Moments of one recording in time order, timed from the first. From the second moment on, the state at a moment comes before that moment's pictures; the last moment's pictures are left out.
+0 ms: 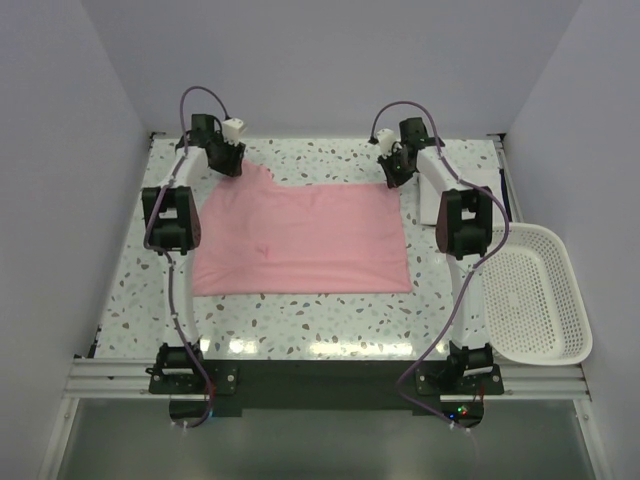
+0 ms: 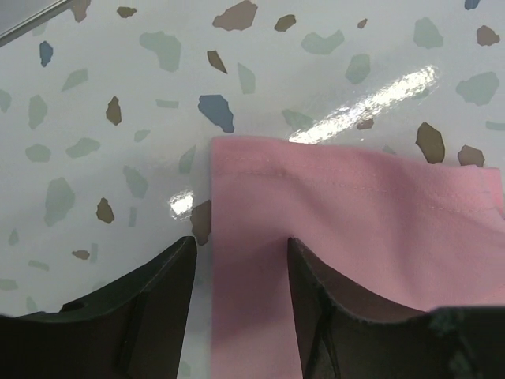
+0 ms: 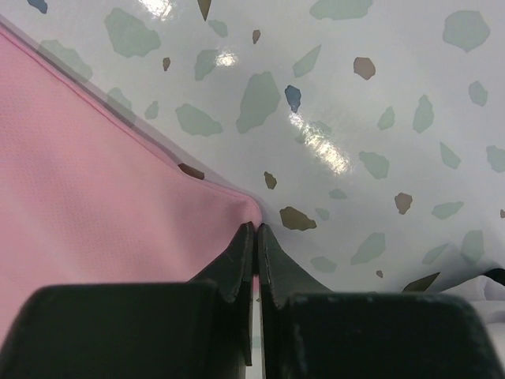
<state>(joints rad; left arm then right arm) 0.04 2.54 2.20 -0.54 0.30 0.37 0.15 2.47 2.16 -0.74 -0.22 -0.49</state>
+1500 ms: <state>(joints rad) 0.10 1.63 1.26 -0.56 0.45 0.61 0.15 1.94 1.58 -0.86 -0.33 -0.70</state>
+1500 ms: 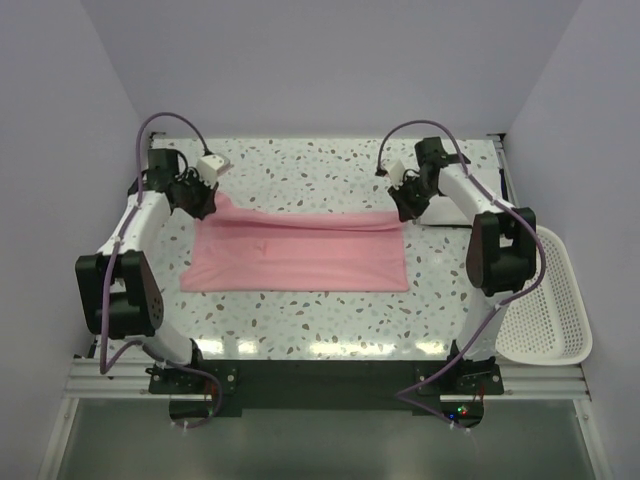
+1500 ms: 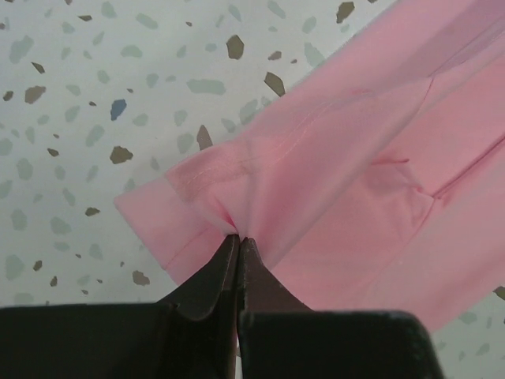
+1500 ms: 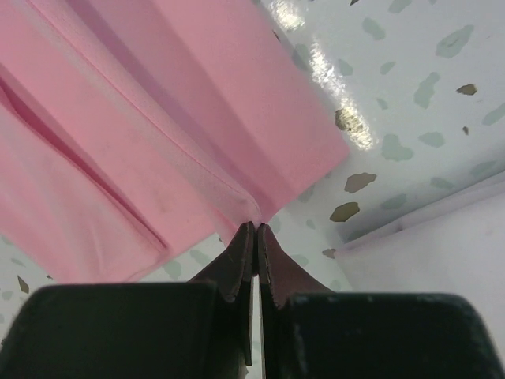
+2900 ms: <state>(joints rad) 0.10 1.66 1.10 -0.59 0.35 0.70 0.15 1.94 1.51 -0.97 -0.36 -0.82</state>
